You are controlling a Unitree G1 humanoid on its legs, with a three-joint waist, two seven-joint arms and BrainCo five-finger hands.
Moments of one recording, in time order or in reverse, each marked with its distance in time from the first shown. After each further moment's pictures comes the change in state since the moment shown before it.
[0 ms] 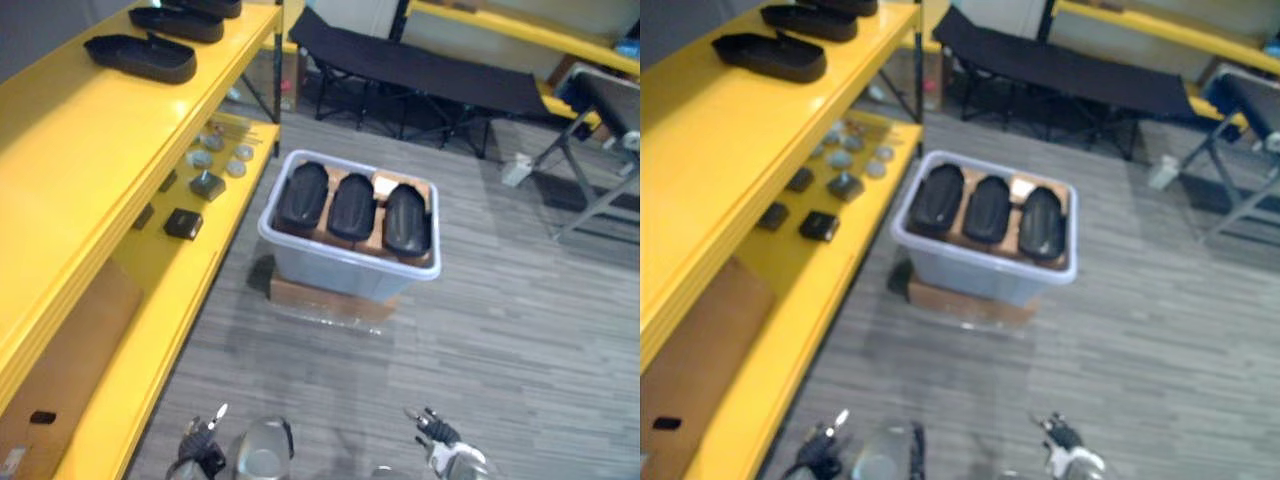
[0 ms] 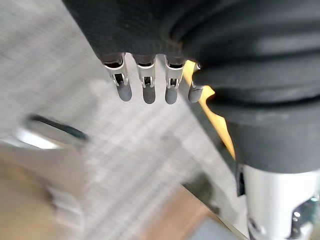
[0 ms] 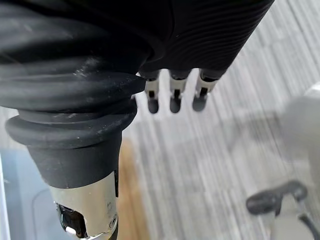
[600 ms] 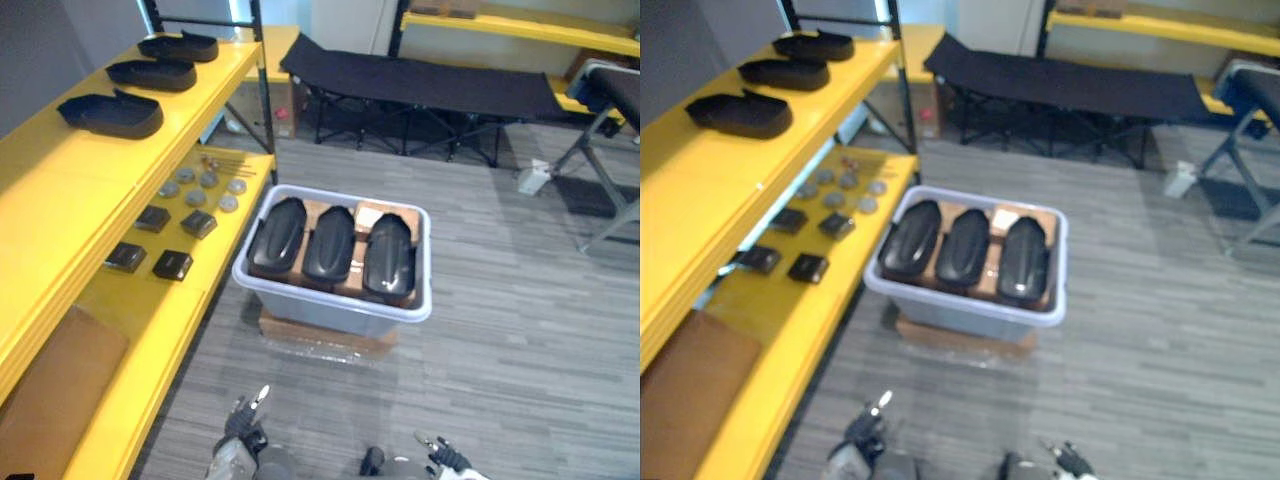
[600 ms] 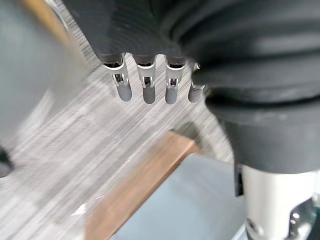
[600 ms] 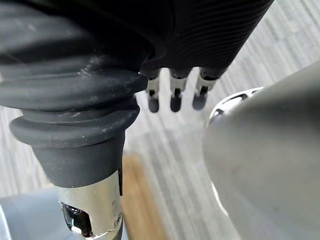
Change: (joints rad) left arm 0.003 -0.135 -0.039 -0.010 -0.003 0.050 0.022; right arm 0.074 0.014 -0.088 -0.048 -0.063 0.008 -0.039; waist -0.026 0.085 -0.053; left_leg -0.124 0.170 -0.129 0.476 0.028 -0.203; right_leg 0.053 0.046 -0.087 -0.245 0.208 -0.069
